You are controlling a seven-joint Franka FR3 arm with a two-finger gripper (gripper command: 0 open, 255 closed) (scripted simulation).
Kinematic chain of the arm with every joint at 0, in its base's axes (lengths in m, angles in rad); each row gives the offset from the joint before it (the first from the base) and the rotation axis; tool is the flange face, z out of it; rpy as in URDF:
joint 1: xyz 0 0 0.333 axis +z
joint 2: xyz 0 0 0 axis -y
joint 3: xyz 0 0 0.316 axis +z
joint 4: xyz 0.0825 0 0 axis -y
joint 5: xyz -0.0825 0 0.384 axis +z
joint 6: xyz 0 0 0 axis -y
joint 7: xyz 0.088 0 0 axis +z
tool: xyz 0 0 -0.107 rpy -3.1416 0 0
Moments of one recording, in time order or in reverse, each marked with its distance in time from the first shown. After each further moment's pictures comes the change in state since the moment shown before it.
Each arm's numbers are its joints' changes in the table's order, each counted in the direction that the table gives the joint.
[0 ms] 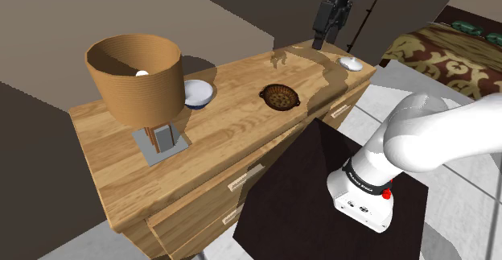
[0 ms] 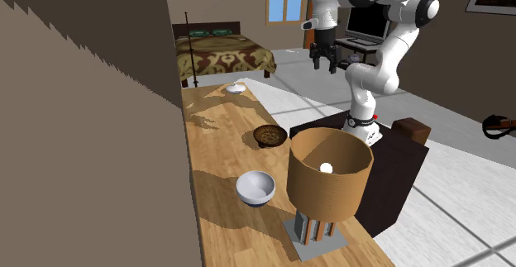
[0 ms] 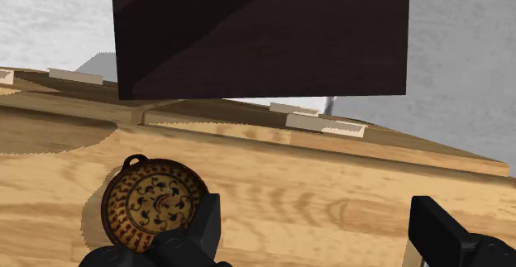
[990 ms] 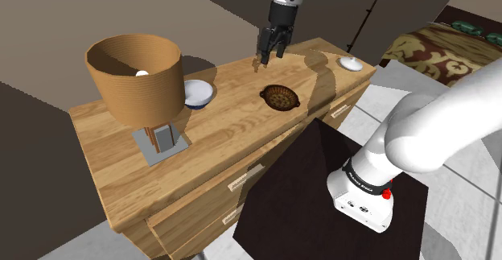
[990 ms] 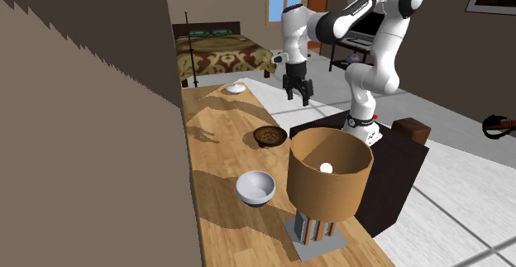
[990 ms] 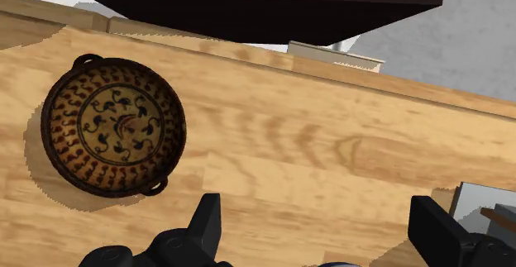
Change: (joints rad) arm 0.039 -0.418 -0.009 0.045 0.037 0.392 0.061
